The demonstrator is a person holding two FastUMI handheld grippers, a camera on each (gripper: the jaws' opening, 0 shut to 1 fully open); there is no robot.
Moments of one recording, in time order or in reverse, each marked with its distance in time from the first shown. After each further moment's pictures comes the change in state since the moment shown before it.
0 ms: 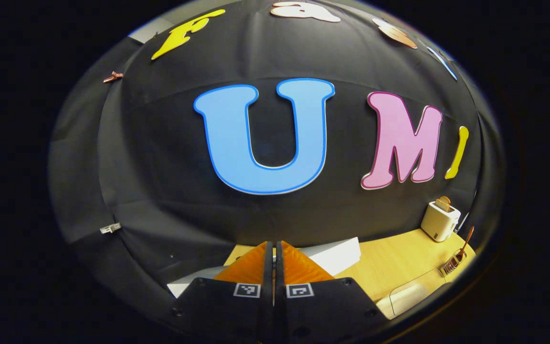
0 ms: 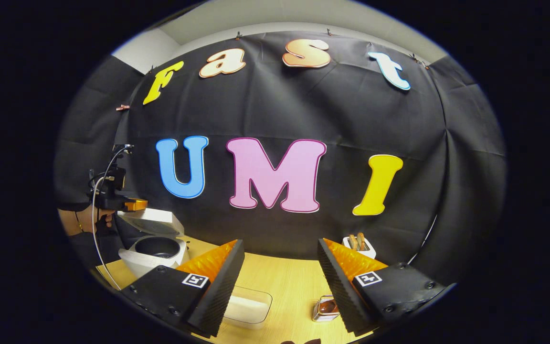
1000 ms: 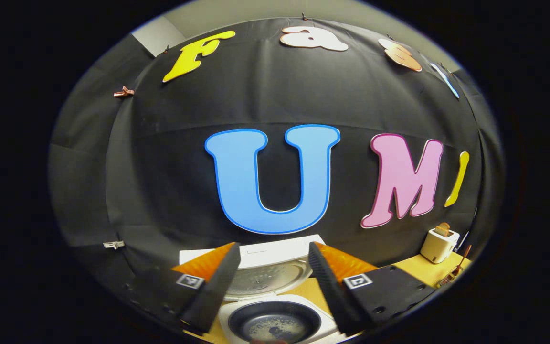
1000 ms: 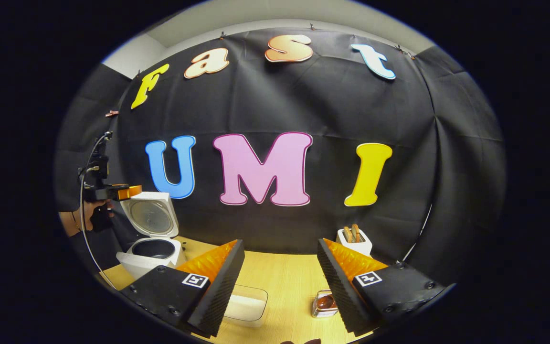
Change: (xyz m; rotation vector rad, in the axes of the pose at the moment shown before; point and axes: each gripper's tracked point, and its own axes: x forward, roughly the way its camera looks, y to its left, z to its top) left arm -0.033 0.000 0.057 -0.048 -0.182 0.008; right arm 0.001 -0.029 -0.023 0.067 0.034 -0.046
